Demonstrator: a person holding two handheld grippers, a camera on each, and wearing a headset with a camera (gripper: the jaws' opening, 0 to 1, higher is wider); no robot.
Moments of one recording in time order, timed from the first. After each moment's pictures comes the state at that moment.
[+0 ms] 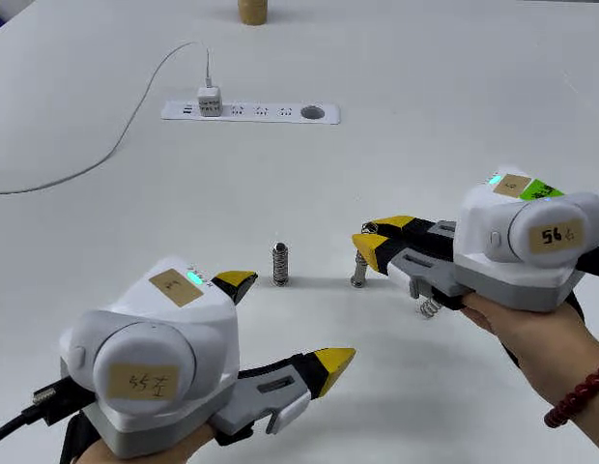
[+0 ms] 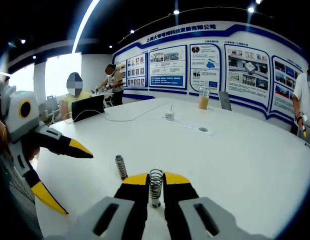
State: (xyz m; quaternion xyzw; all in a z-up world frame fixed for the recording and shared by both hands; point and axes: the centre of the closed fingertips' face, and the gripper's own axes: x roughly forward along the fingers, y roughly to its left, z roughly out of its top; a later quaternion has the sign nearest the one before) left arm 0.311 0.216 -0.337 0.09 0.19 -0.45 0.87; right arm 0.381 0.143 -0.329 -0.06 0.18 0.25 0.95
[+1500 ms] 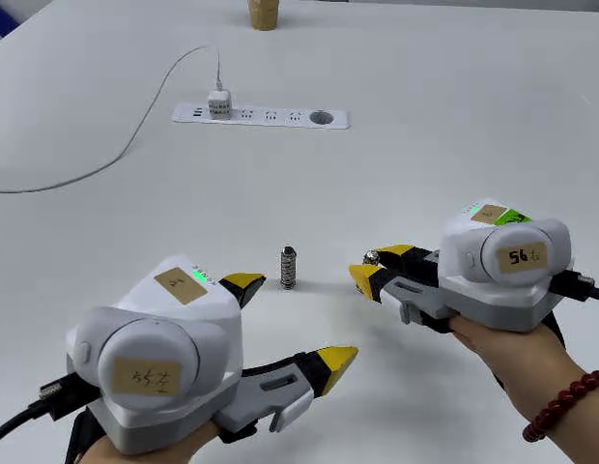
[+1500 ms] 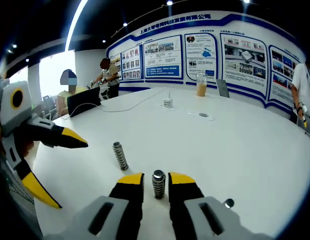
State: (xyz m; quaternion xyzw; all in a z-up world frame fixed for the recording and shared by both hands) left arm 0.313 0.218 -0.335 0.08 0.19 -0.44 0.87; right arm 0.379 0.145 -0.356 -0.04 0.22 0.23 0.95
